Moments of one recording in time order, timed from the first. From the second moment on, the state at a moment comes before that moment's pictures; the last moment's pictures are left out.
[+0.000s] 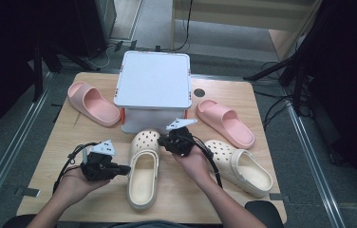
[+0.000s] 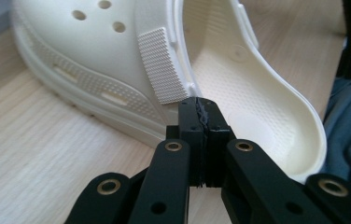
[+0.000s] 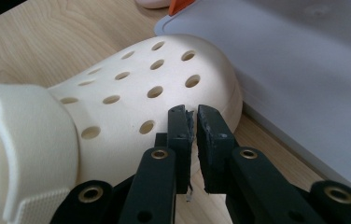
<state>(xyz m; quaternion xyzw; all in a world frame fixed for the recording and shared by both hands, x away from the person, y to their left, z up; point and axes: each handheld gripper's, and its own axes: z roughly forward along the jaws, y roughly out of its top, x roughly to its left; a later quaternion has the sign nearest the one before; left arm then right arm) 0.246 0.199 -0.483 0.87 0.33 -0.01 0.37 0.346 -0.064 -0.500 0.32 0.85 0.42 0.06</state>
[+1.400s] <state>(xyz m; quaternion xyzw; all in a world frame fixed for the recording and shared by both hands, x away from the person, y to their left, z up) 0.341 0.232 -0.390 0.83 0.38 0.05 0.42 0.279 -0.086 -0.462 0.33 0.84 0.44 0.04</state>
